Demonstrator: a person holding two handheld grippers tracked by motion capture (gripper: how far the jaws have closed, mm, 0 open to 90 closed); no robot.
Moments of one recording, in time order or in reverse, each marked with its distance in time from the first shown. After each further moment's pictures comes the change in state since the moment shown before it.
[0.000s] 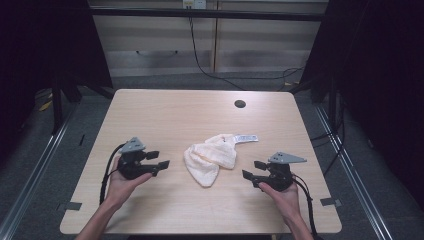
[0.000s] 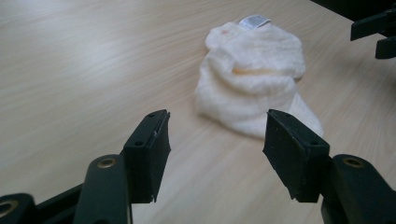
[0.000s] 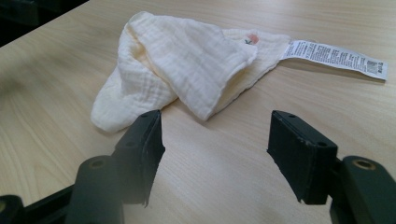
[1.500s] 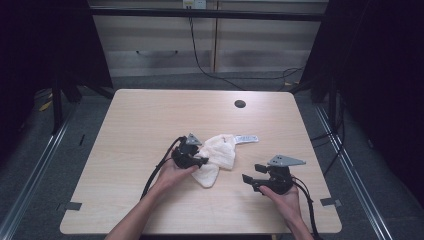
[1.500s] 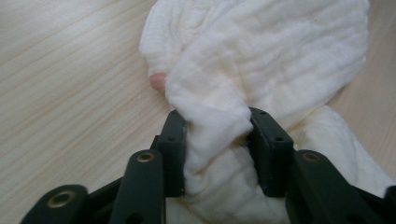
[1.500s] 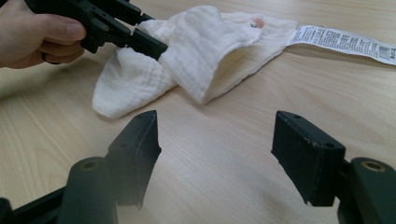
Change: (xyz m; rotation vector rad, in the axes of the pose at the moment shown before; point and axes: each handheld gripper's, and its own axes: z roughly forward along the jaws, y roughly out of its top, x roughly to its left) left arm -0.034 0.021 0.135 0.208 0.000 0.118; right arm -0.001 -0.009 0.000 0.034 0.017 -0.008
